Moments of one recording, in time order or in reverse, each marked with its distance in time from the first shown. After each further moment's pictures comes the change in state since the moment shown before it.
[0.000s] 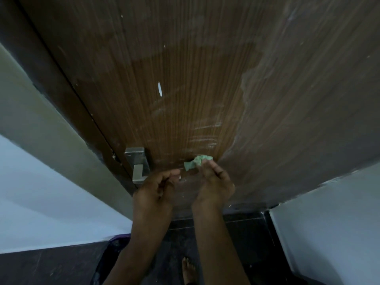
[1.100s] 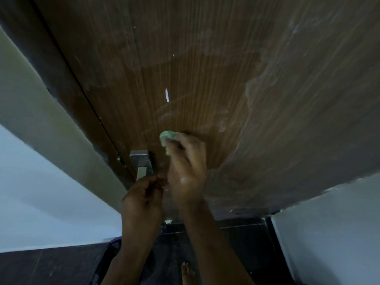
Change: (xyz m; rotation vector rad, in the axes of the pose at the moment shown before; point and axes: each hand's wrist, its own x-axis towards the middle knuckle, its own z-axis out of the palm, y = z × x) left_hand -0.002 -0.010 -0.017 0.061 0.150 -0.007; right_hand -0.028 0.000 0.036 -0.622 -0.457 -1.552
